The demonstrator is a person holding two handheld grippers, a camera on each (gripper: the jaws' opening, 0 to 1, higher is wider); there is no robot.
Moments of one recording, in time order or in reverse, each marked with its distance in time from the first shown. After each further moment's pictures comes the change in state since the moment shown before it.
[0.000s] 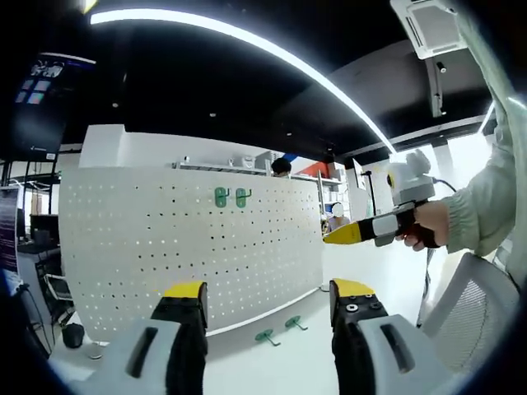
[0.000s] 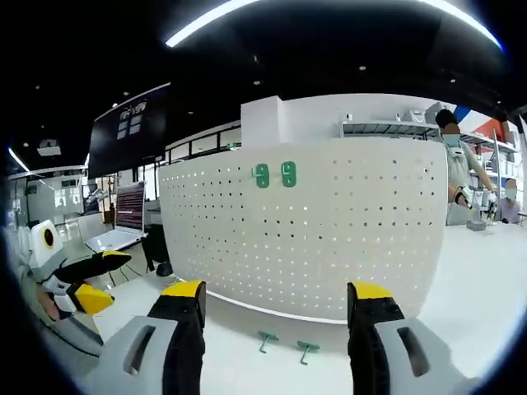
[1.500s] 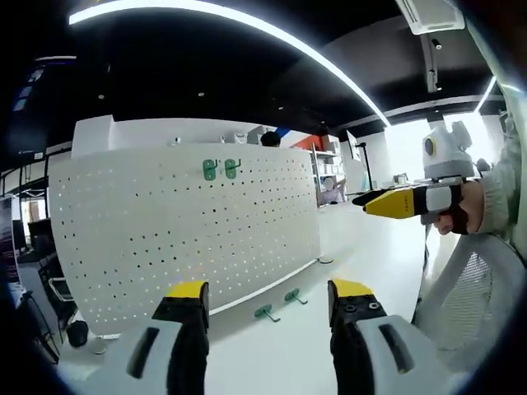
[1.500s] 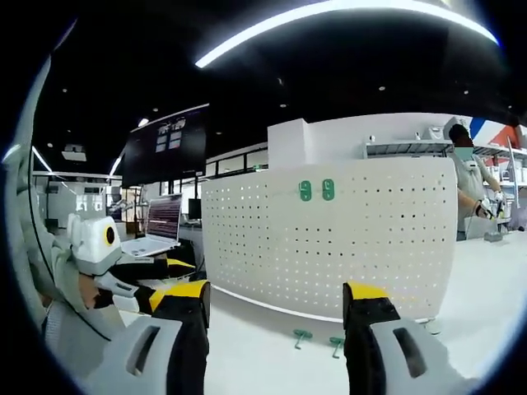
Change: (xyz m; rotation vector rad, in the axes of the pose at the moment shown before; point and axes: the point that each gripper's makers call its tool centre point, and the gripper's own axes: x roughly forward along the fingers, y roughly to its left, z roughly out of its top) left arm 0.005 -0.010 -0.030 0.058 0.140 -0.025; right arm -0.039 0.052 -0.008 -0.034 -0.129 0.113
